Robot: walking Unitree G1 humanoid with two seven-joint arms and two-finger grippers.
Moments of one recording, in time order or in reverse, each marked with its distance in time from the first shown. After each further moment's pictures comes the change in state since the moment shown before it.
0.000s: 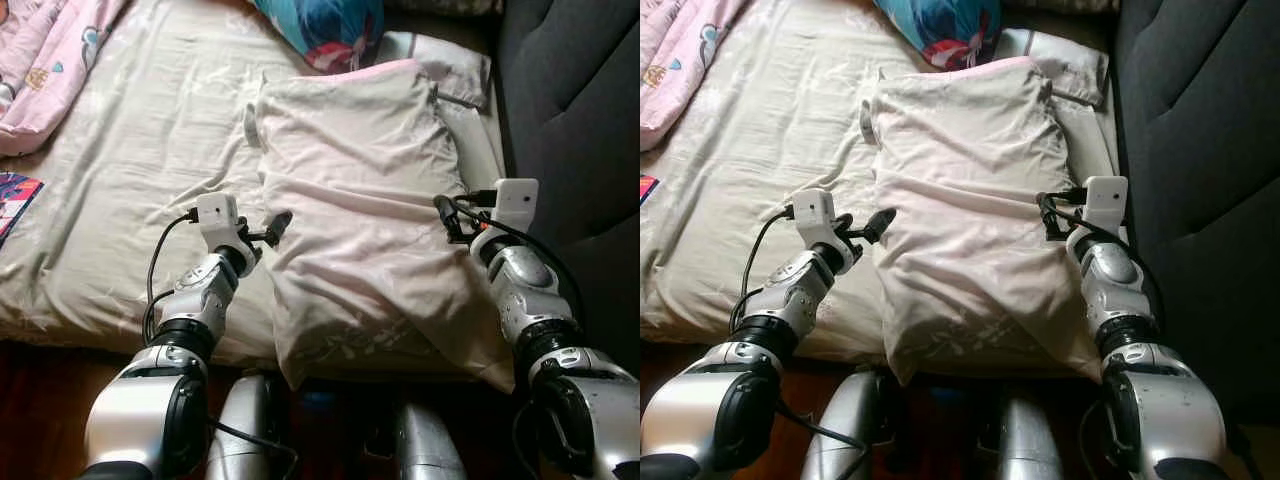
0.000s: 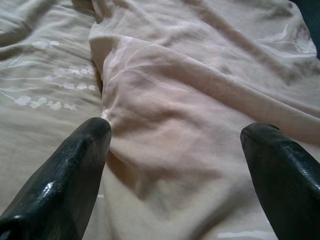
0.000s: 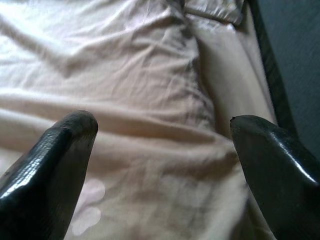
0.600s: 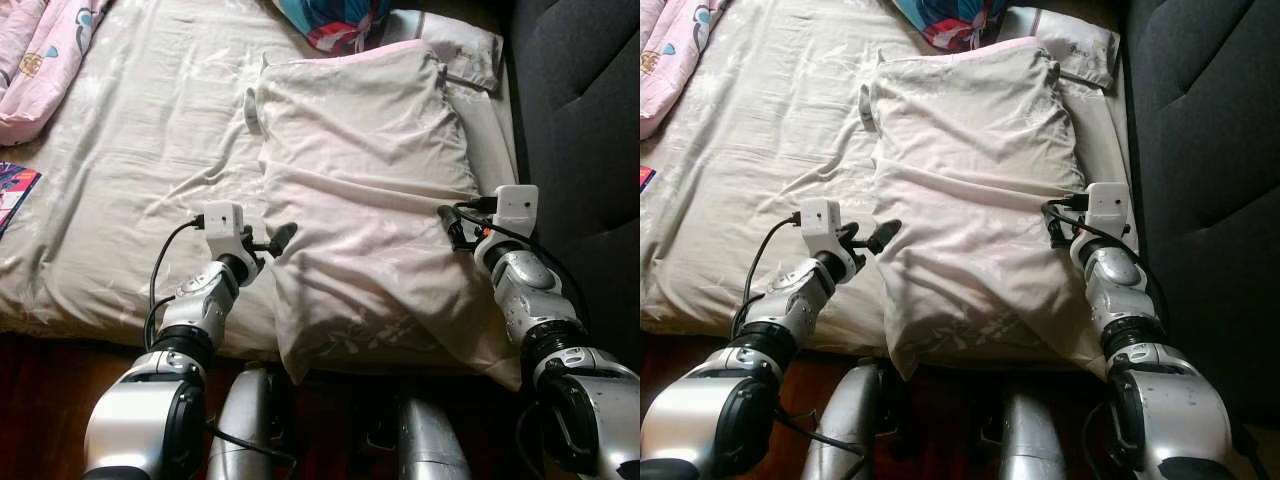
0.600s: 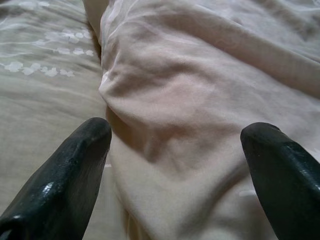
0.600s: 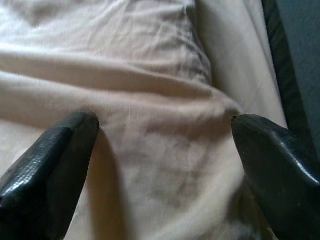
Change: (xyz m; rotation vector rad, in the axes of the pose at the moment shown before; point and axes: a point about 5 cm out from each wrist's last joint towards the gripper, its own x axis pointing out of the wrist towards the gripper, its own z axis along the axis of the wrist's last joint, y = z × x) left arm -0.007 0.002 -0.016 0.041 0.052 -0.048; right arm -0.003 -0.009 -0.009 -0.009 0.072 -0.047
